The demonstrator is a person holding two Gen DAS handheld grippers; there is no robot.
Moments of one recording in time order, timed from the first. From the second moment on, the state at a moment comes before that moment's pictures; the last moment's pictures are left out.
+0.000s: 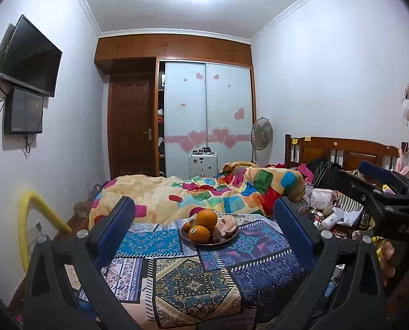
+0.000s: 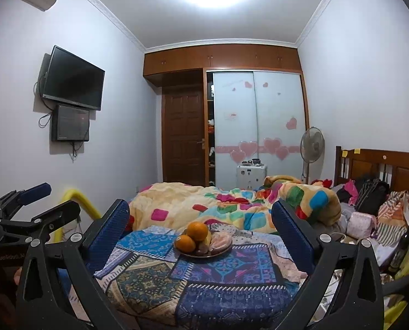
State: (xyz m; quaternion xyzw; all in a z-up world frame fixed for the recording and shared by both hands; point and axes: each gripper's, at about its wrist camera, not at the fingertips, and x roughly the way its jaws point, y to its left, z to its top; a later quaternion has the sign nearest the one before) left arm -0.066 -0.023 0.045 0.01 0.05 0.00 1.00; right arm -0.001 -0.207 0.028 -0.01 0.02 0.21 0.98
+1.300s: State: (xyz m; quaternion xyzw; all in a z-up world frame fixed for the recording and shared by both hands) left arm -0.058 -0.022 0.041 0.00 0.06 0.00 1.00; right arm -0.006 -0.206 0.028 0.00 0.03 0.21 0.98
